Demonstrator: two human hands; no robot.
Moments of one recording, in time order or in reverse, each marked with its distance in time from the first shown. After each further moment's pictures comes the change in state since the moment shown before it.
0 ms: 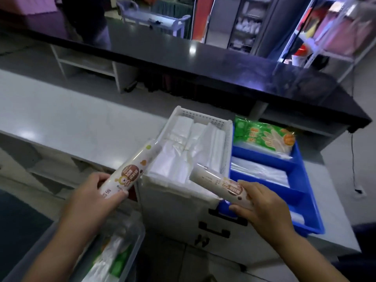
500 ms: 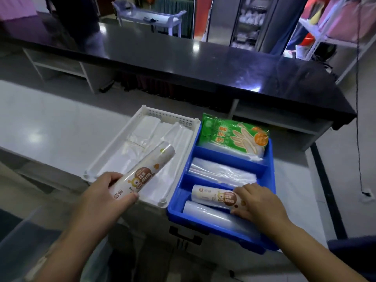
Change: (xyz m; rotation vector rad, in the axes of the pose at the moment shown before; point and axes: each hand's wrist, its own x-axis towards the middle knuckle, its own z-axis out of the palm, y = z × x) left_hand -0.040 0.115 0.141 0.013 0.008 0.080; right_hand 0.004 0.193 0.002 -0.235 -0.112 -0.206
